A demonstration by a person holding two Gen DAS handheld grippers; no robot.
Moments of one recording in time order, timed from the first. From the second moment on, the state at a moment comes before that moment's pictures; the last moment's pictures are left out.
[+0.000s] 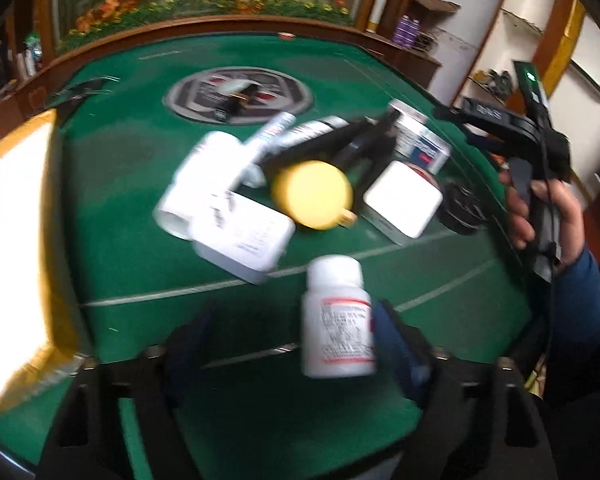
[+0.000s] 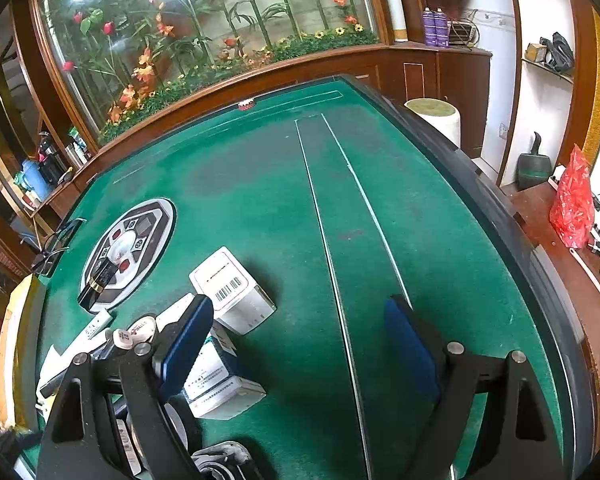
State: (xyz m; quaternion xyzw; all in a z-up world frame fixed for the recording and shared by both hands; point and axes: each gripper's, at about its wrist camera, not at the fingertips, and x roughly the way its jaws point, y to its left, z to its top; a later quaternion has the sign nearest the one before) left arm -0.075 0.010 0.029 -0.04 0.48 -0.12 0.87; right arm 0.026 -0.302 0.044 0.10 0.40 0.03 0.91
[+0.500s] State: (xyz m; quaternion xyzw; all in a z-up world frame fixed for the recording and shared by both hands) left arm -0.075 -0.018 0.021 0.02 0.48 -0.13 0.87; right arm -0.014 -0.287 0.065 0.04 0.39 0.11 0.91
